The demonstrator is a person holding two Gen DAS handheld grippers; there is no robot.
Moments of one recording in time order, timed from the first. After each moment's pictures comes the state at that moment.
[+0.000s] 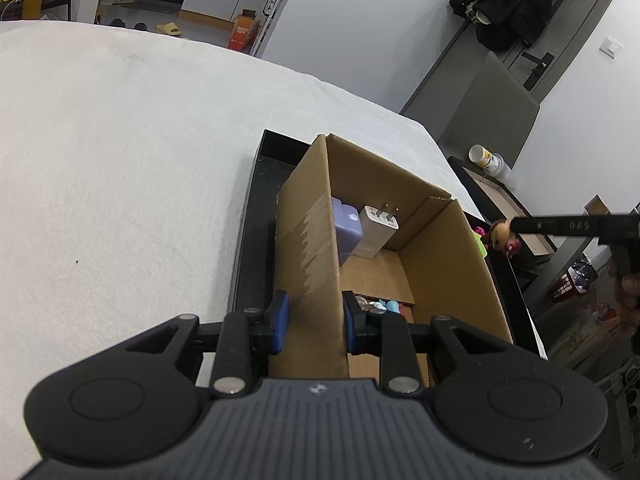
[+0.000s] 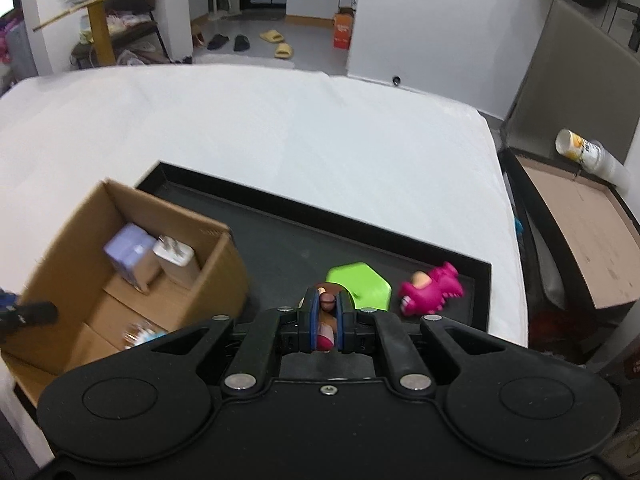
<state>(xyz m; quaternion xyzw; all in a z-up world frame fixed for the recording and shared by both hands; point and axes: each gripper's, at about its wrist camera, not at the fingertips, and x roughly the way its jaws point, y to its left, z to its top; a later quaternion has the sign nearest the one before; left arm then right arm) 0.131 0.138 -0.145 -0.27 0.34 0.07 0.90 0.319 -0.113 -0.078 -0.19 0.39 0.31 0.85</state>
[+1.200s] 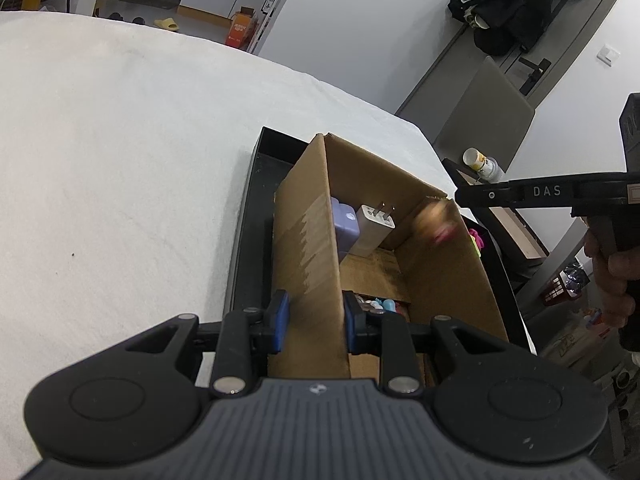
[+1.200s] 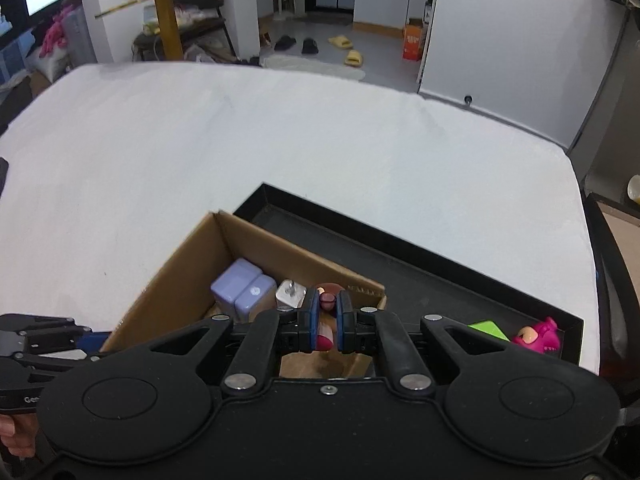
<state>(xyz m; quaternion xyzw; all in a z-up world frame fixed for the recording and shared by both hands) 0.127 0.144 -0.149 -0.29 0.34 0.06 0.89 0.289 -0.033 -0.072 -0.20 0.39 0.38 0.82</state>
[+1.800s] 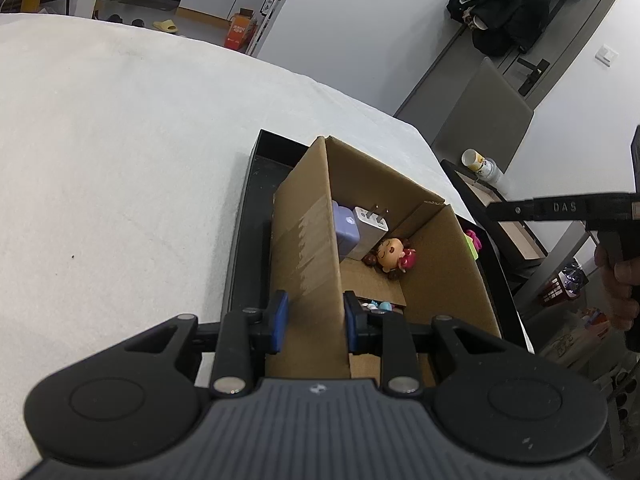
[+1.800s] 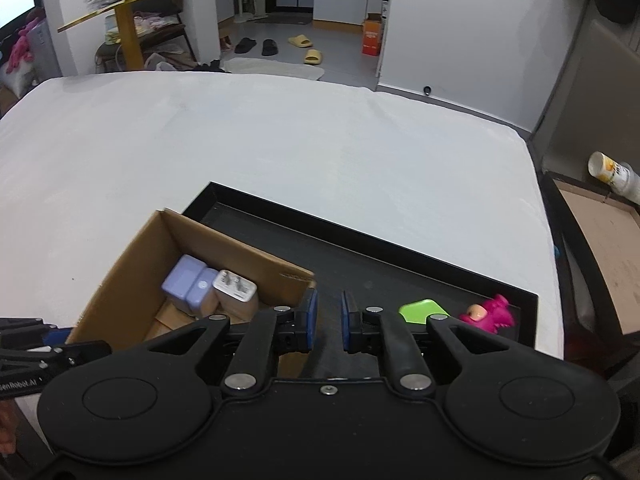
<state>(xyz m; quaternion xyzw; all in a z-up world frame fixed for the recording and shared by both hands) 0.126 0.144 -0.147 -0.28 0.34 0.06 0.90 0.307 -0.071 -0.070 -0.19 0.39 0.33 0.84</state>
